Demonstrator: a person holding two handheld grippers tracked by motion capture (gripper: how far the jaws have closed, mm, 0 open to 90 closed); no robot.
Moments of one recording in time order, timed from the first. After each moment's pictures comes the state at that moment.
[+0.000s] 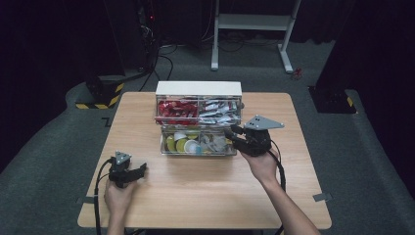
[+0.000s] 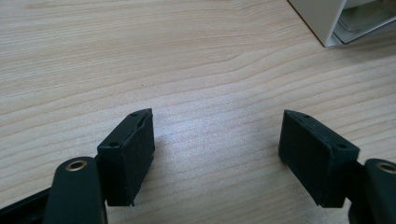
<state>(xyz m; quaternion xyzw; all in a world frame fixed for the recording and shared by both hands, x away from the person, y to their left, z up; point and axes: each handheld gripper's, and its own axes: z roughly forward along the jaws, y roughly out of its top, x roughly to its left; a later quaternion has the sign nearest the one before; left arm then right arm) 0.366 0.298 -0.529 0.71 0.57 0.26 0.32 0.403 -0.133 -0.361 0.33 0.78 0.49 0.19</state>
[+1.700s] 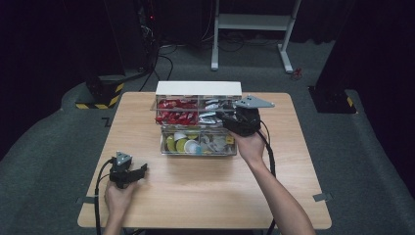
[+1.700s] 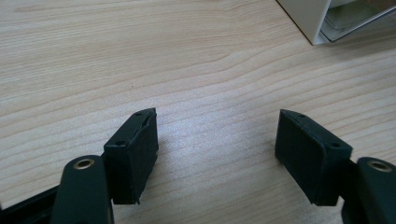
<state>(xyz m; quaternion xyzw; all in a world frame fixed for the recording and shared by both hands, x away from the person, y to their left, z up) 0.364 0.296 -0.528 0.72 0.56 0.25 0.33 0.442 -0.104 -0.334 0.36 0.75 0.52 0.21</state>
